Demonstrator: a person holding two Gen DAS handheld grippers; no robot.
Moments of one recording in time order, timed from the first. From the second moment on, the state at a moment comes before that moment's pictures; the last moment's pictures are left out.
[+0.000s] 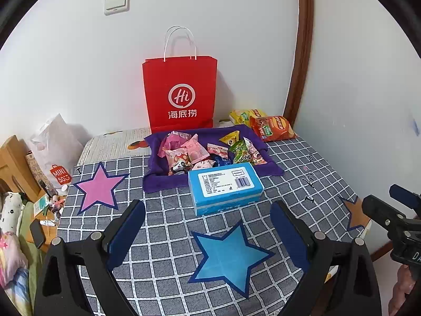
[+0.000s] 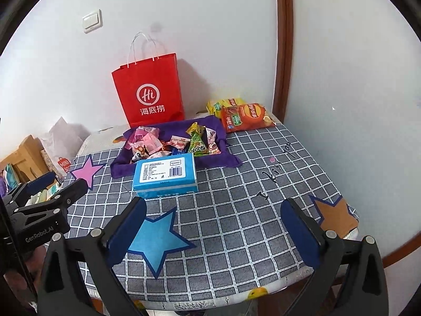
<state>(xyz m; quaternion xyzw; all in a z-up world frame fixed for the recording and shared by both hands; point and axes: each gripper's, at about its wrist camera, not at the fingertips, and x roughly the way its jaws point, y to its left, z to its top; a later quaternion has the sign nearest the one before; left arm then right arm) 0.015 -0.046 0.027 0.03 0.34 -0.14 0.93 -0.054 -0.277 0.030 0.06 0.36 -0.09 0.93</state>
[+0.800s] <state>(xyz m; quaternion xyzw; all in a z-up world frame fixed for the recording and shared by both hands) 0.013 -0.039 0.031 0.03 0.34 -0.14 0.93 -0.059 -0.270 0.035 0.06 0.35 -0.08 0.93</state>
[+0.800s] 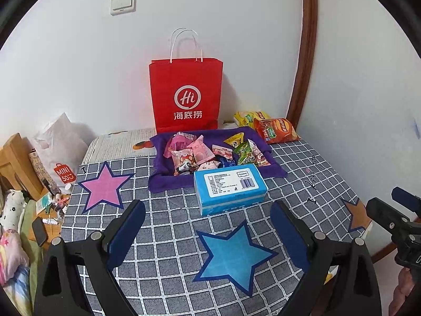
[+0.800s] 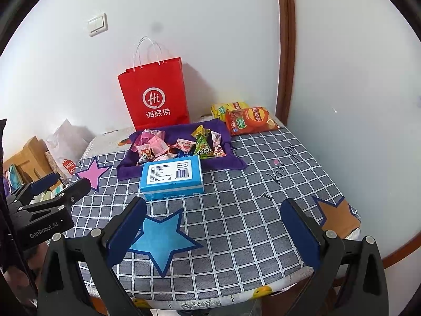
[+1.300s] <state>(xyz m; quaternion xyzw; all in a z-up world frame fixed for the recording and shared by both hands) 0.011 -0.039 0.033 0.02 0.33 -0.13 0.93 -0.061 -0.265 0.035 0.06 0.35 -0.08 0.93</state>
